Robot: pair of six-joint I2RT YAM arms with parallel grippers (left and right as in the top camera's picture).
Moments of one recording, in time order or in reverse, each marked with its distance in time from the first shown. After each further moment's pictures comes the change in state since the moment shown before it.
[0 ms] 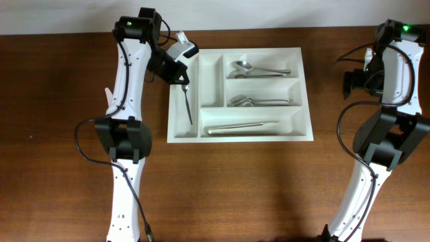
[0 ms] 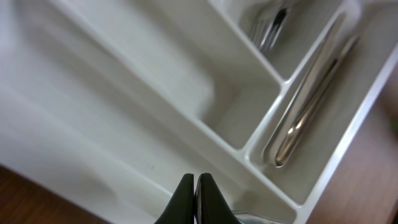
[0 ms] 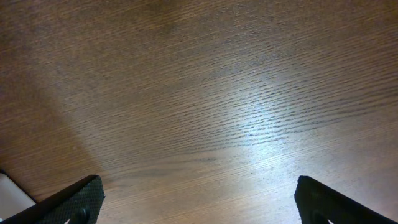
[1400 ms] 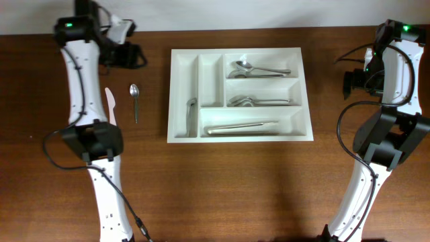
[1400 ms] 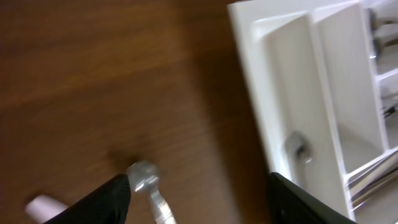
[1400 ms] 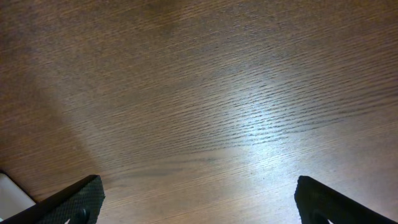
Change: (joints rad) left arm 0.273 0.029 0.146 0.090 -0.083 -0.340; right arm 0.000 0.000 0.000 0.000 0.000 0.000
